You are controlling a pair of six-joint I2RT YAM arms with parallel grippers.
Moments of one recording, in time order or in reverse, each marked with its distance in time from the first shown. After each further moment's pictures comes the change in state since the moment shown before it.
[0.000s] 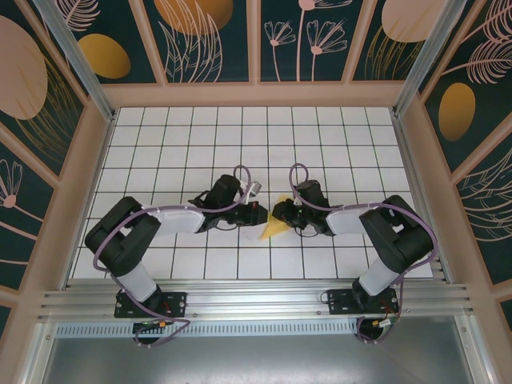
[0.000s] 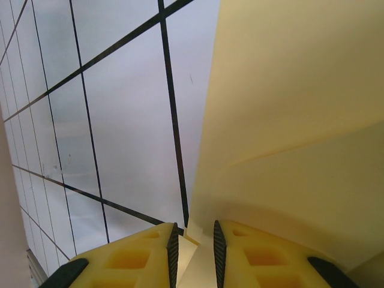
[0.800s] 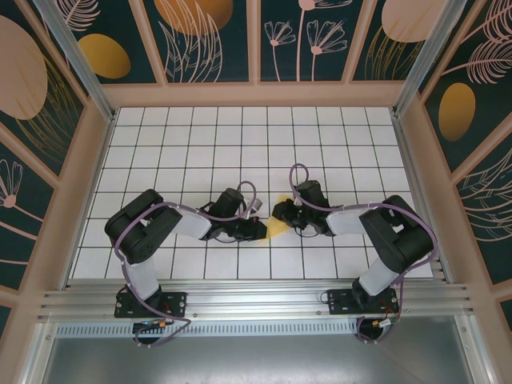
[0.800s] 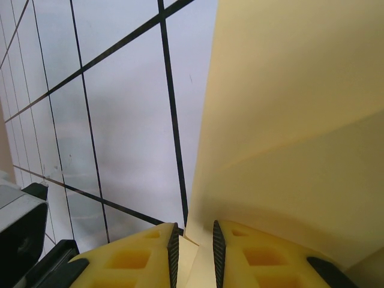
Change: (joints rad) left arm -0.024 0.136 -0.077 0.089 0.056 -0.011; right arm 0.000 0.000 -0.005 0.006 0.001 0.001
